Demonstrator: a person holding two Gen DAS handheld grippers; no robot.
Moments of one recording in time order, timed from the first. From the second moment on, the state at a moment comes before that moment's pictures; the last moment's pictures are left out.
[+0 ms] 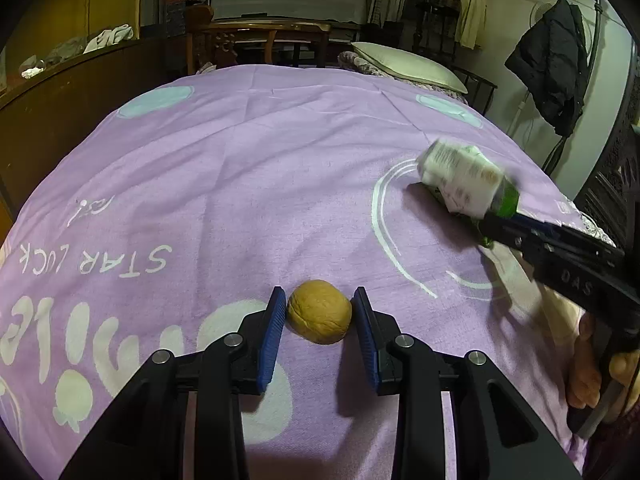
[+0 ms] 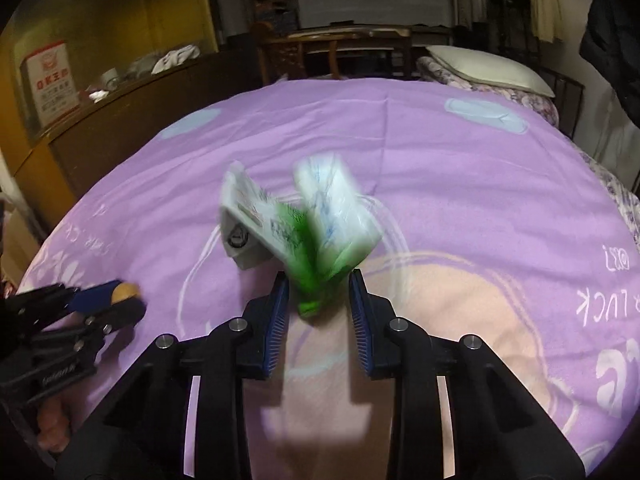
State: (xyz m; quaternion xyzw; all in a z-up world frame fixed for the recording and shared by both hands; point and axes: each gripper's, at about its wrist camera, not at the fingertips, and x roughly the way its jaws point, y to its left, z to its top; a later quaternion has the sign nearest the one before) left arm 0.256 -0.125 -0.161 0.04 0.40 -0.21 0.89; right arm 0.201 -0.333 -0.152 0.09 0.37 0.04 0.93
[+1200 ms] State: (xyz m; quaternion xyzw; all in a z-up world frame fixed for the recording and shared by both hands) left arm 0.246 -0.107 -0.155 0.00 0.40 -0.22 0.89; right arm 0.133 -0.314 -0.136 0.15 0.30 0.05 0.94
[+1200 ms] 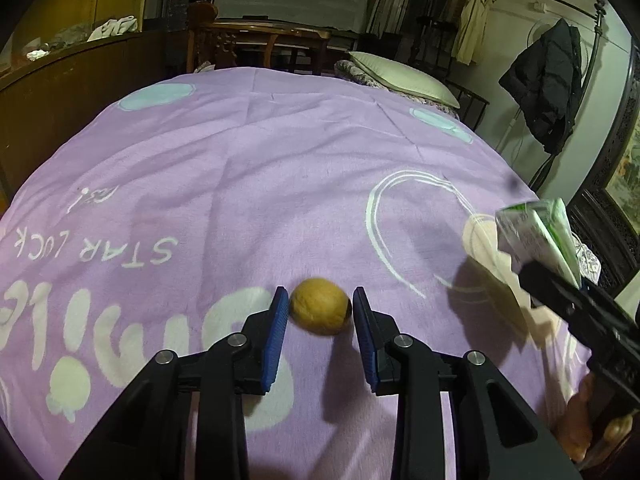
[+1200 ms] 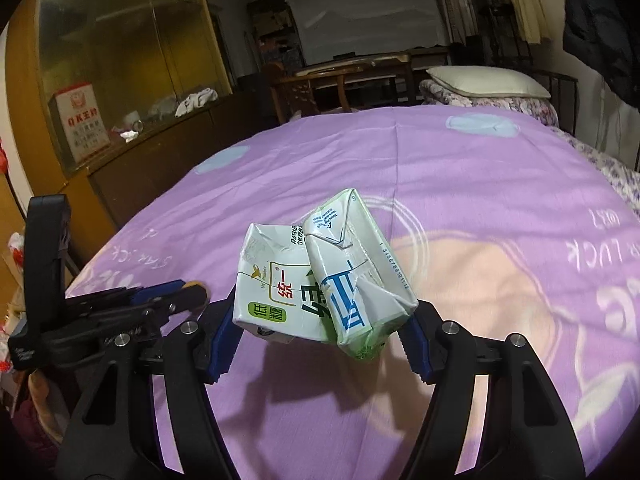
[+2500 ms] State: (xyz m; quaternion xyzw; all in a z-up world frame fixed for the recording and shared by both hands) left arm 0.153 -0.050 -0.086 0.01 0.36 -0.20 0.91; right arm 0.069 -0.305 -0.111 0.20 0.28 0.06 0.94
